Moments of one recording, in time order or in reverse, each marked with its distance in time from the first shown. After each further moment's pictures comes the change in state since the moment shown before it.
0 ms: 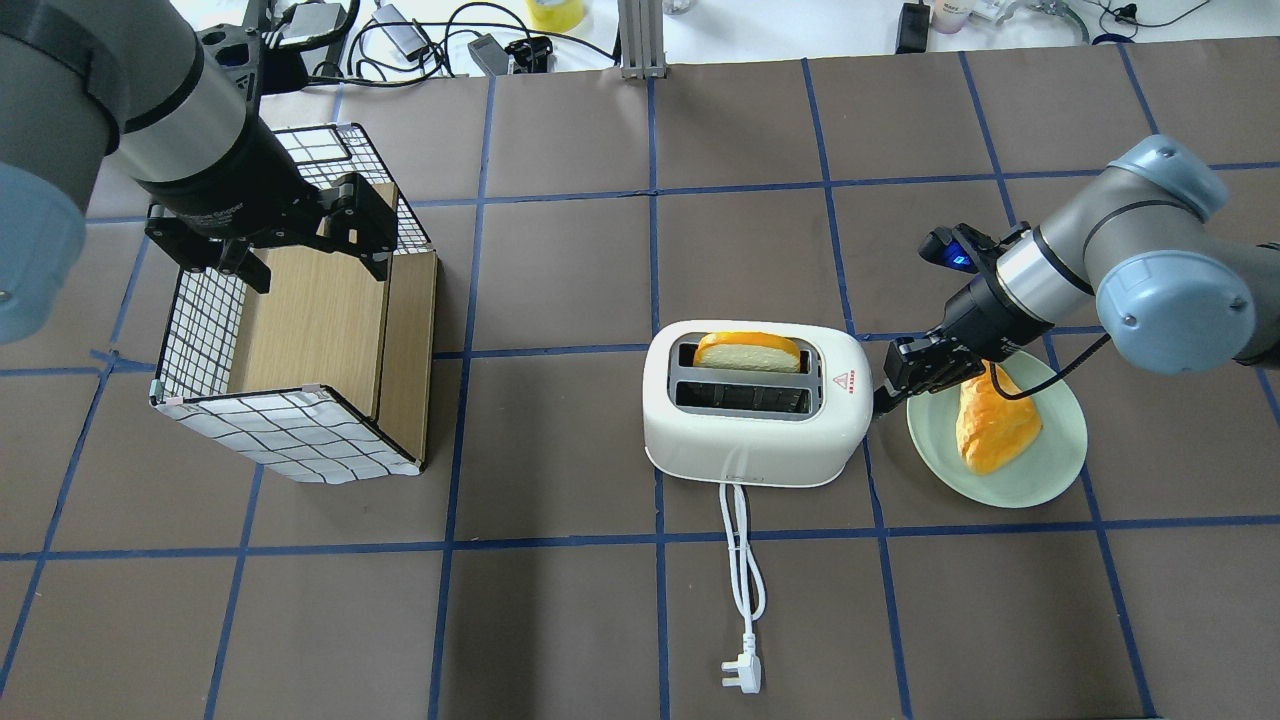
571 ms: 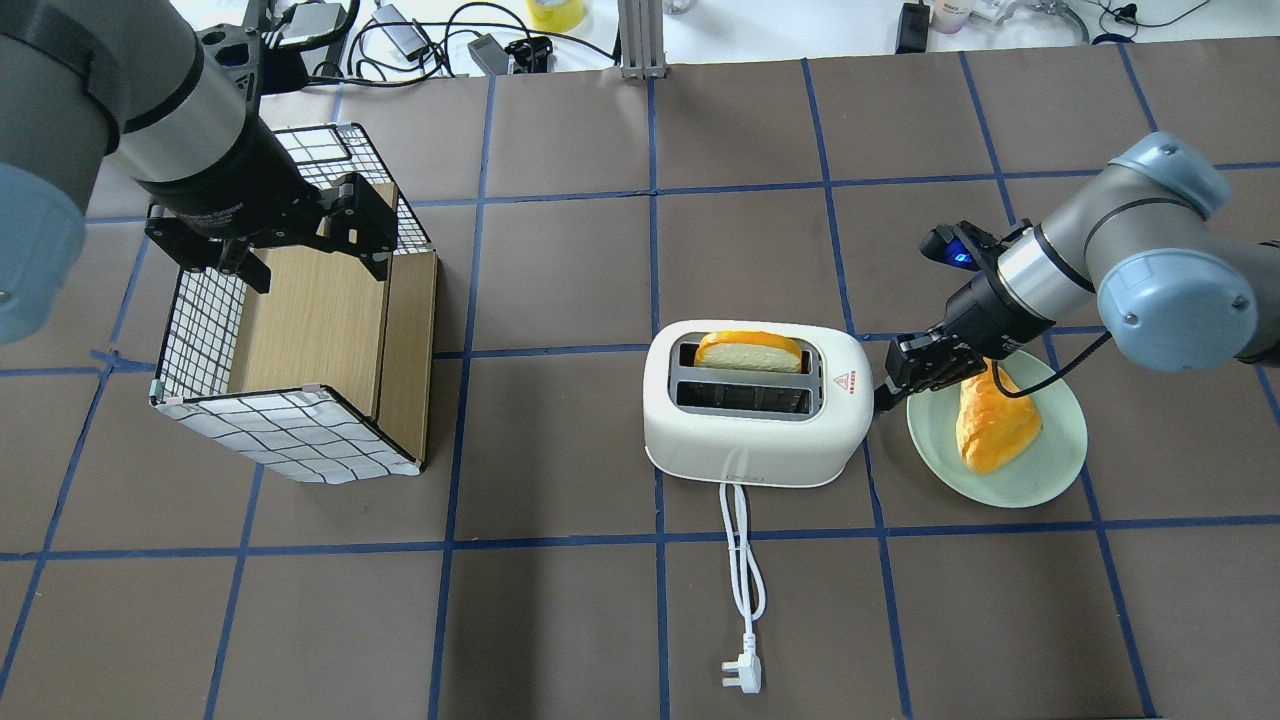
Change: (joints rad) left arm 0.000 0.000 0.000 0.000 0.000 0.000; right arm 0.000 -0.006 -0.010 0.003 -0.008 0.026
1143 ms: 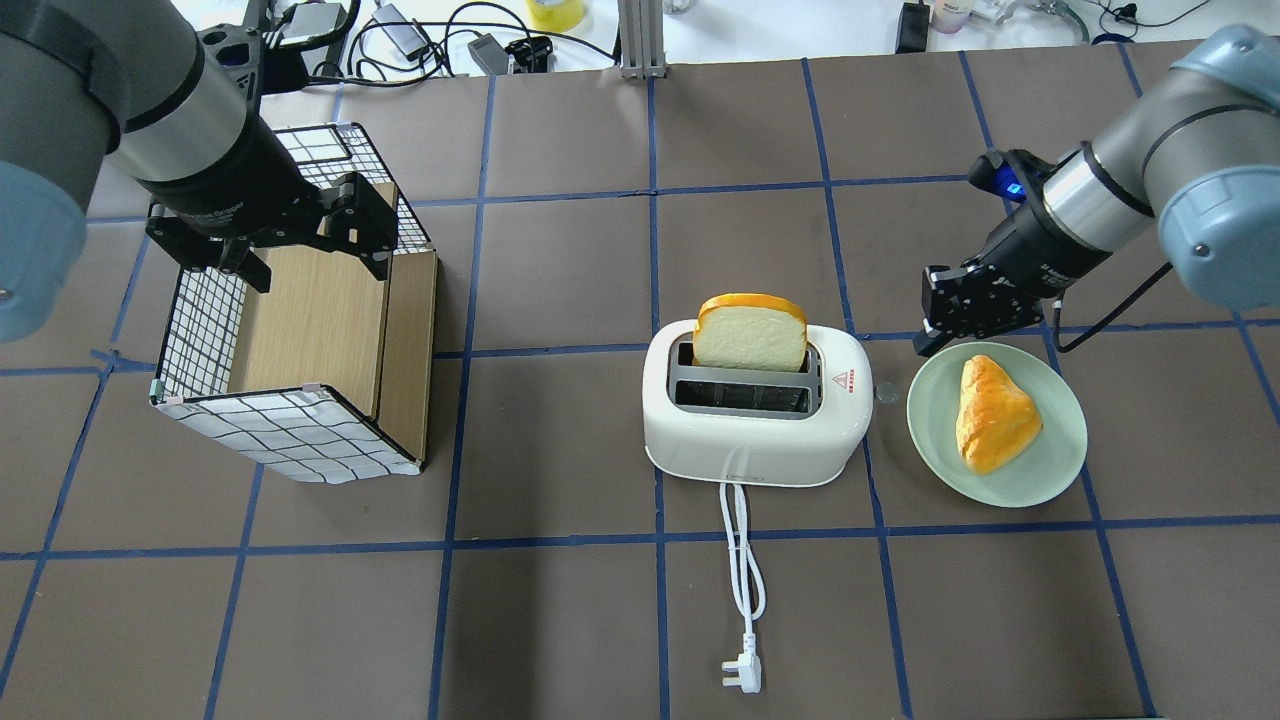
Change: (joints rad) left arm 0.000 0.000 0.000 0.000 0.000 0.000; right arm 0.011 -0.082 -0.178 0.124 -0.098 0.272
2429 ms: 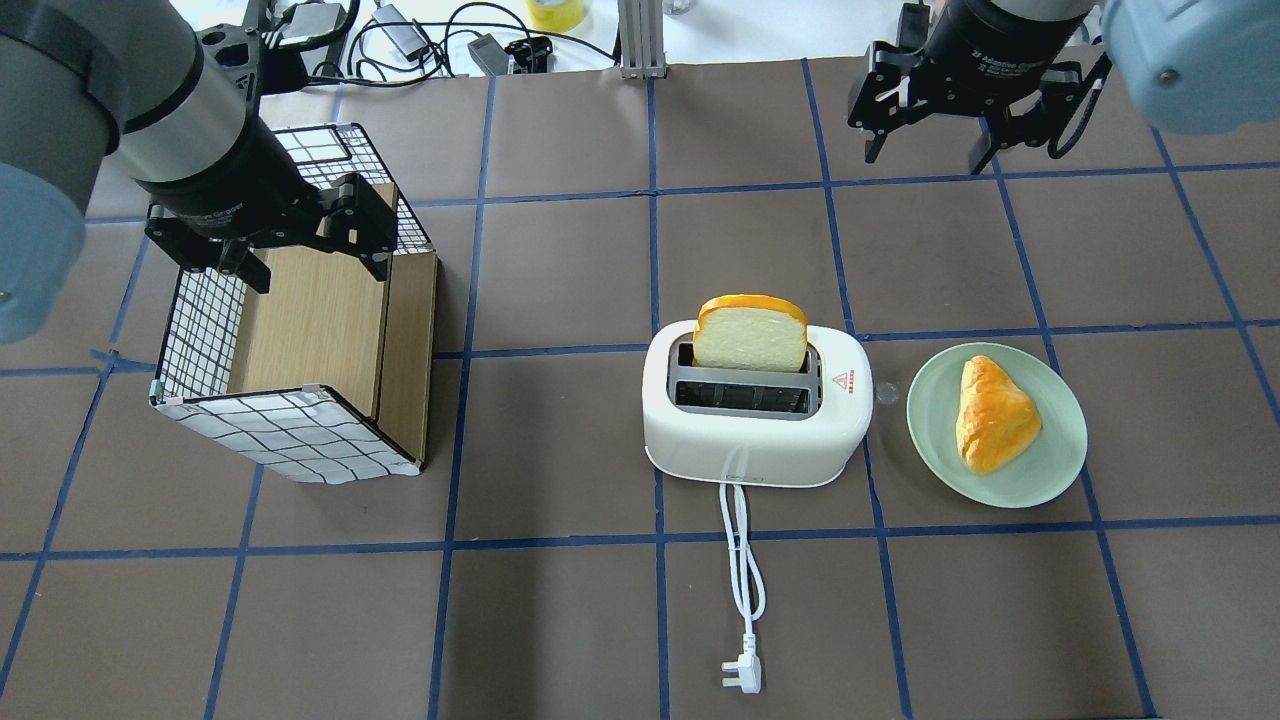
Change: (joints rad) left arm 0.000 0.000 0.000 0.000 0.000 0.000; right arm 0.299 0.000 -0.350 -0.049 -0.313 0.473
